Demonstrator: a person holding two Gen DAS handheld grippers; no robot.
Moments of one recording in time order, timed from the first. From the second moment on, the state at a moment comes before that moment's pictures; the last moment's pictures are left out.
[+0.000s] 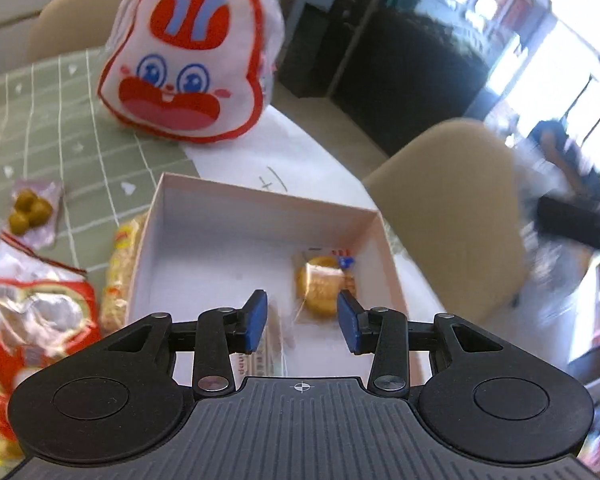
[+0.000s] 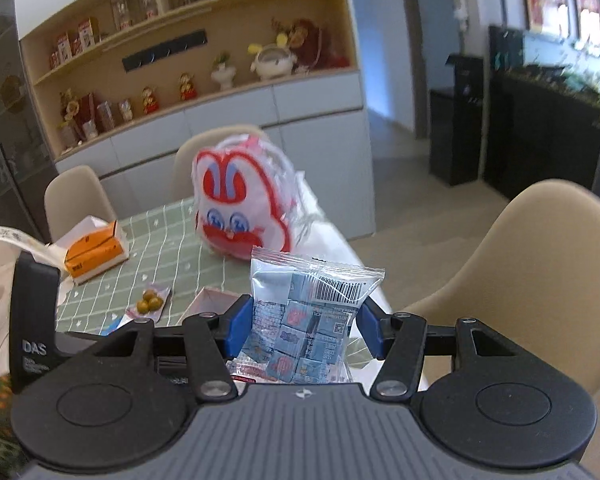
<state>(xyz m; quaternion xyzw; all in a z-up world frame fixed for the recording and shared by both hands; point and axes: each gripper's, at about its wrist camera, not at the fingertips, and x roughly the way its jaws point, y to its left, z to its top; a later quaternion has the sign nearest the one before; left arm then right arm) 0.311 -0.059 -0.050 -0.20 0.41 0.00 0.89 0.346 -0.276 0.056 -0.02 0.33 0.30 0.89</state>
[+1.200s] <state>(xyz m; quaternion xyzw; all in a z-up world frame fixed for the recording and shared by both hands) 0.125 0.124 -0.075 -0.29 0.36 0.11 0.88 0.356 0.007 -0.035 -0.10 0.48 0.35 0.80</state>
